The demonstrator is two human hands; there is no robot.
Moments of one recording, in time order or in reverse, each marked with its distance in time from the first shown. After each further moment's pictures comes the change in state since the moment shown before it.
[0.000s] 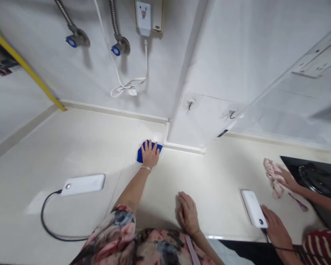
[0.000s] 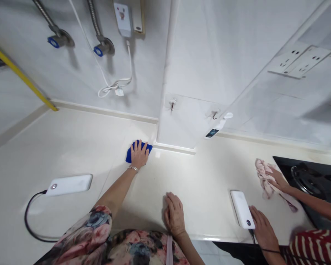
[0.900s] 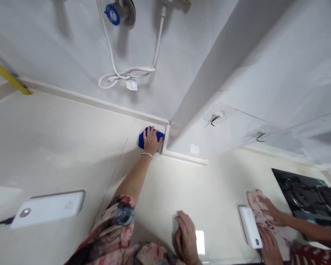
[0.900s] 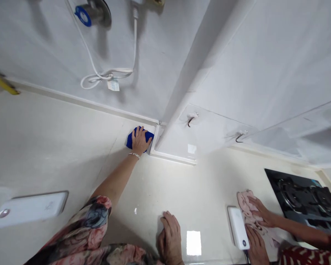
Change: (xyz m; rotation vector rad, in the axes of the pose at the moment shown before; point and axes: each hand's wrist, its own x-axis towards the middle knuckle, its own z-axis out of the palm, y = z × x) left_hand 0.128 0.000 0.030 -0.180 0.075 0.004; right_hand 0.004 -0.010 -0.006 -0.112 0.005 0.019
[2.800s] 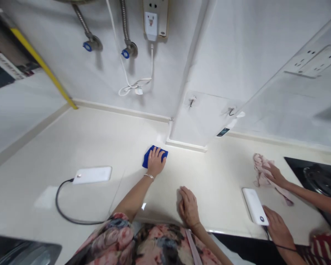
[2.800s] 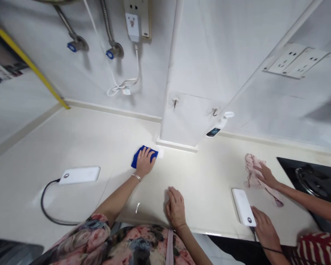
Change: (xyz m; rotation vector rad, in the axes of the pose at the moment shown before) left_hand -0.192 0.030 -0.050 0.094 -0.056 0.109; right_hand 0.001 0.009 0.004 0.077 0.057 -0.066
